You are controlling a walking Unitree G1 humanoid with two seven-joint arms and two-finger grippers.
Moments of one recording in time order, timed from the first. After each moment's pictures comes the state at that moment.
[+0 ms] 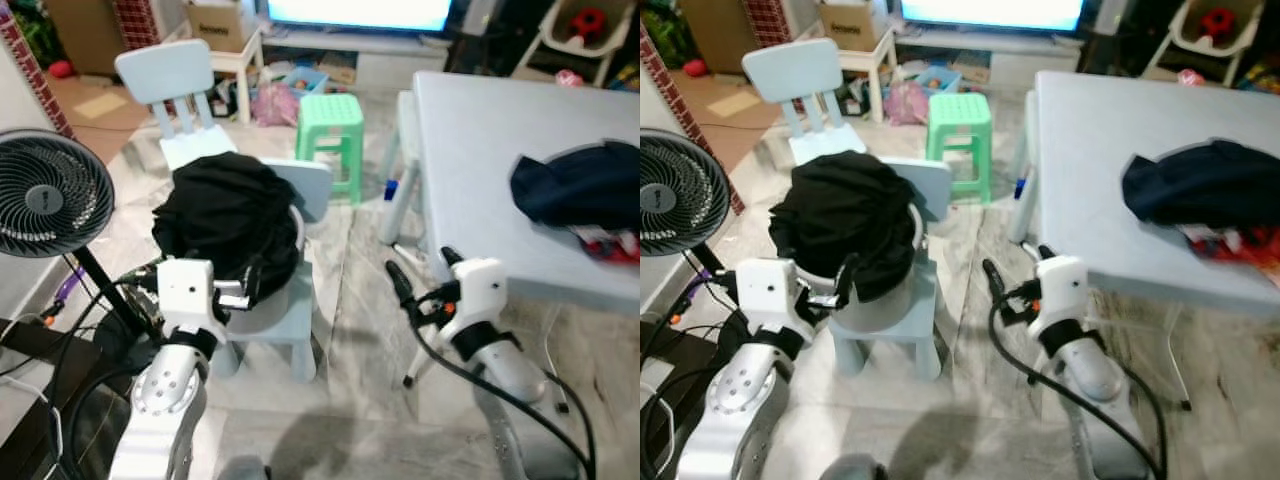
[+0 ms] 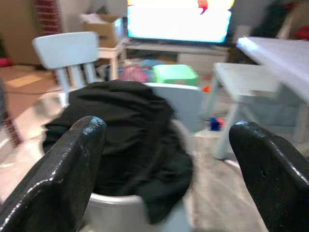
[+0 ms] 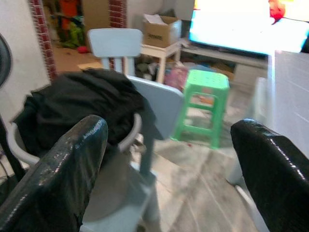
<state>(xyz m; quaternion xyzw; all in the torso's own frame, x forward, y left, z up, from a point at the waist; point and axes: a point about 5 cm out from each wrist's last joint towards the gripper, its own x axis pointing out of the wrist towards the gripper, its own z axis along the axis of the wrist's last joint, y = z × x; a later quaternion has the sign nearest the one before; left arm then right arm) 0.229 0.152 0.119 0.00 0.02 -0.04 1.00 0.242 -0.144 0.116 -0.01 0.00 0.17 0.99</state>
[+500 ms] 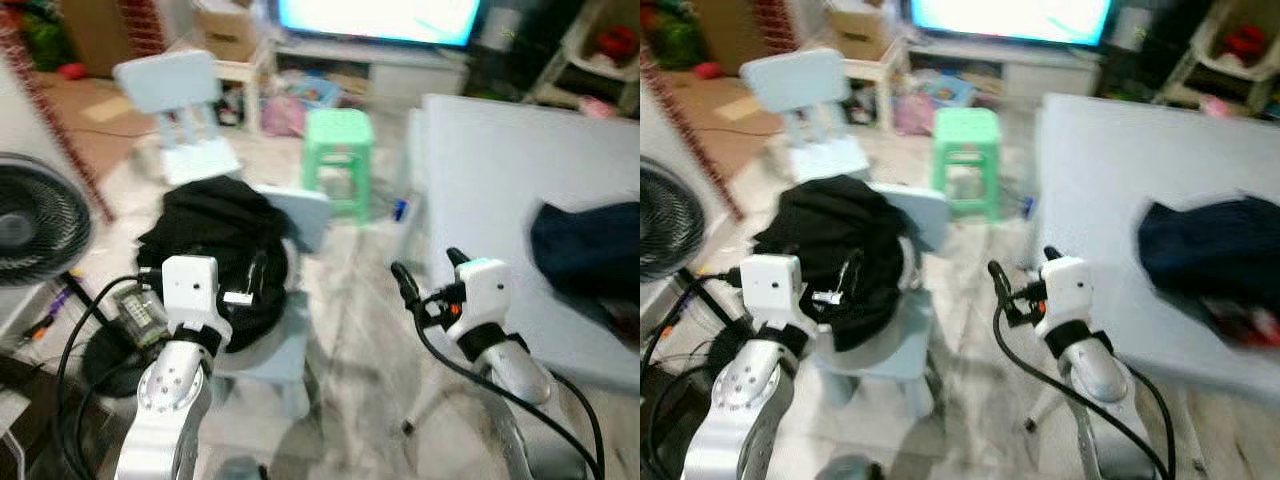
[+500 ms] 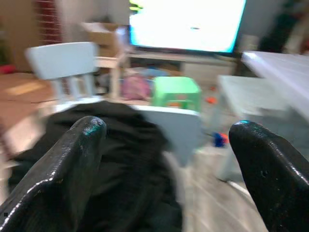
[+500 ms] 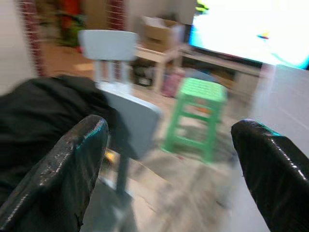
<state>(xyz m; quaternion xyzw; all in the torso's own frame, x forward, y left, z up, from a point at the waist) 0.232 0.140 0.121 -0.01 0.01 -0.06 1.00 0.239 -0.159 0.112 -0.03 0.01 0.15 0.99</state>
